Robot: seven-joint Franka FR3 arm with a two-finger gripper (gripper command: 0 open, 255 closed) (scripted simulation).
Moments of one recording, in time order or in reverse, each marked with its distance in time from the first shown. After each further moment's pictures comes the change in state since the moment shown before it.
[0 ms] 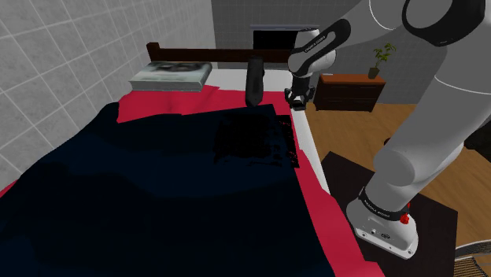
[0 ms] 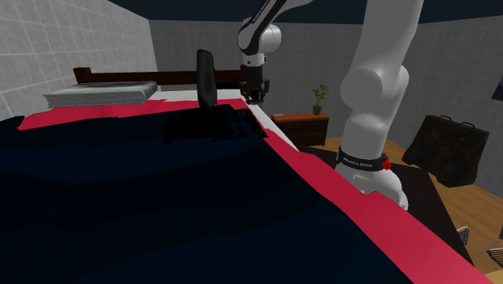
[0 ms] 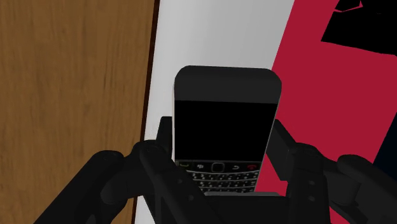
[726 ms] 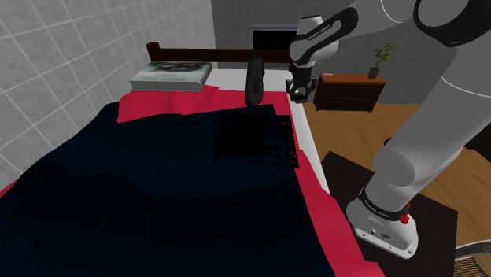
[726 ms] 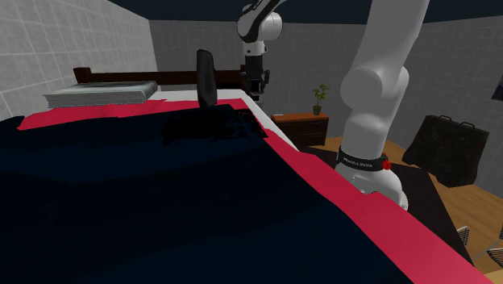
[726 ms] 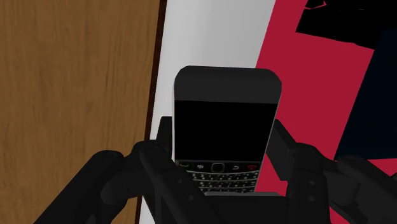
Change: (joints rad) arm 0.001 -0.059 0.001 0.047 0.000 -0.106 -0.005
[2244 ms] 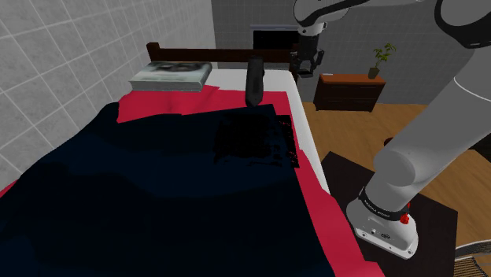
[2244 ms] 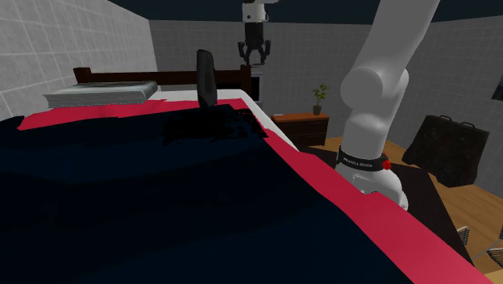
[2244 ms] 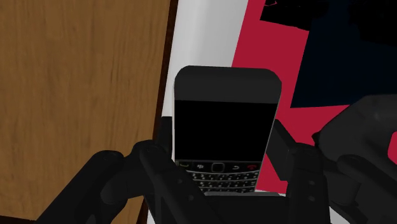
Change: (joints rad) arm 0.003 -0.098 0.005 0.210 0.004 -0.307 -0.014
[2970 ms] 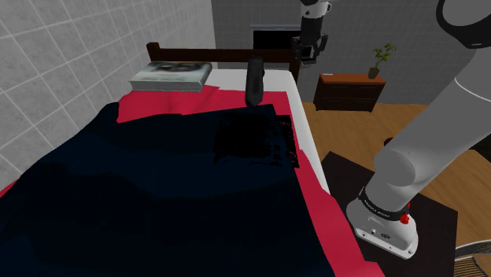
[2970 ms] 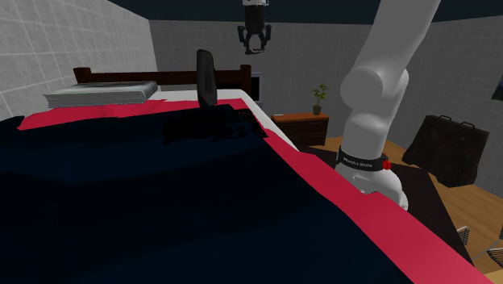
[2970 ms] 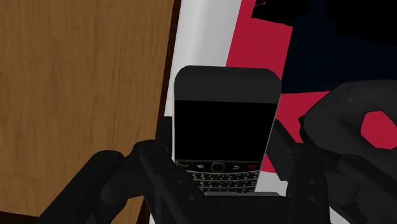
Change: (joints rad) arm 0.001 -0.008 0.002 0.138 0.002 -0.146 -0.008
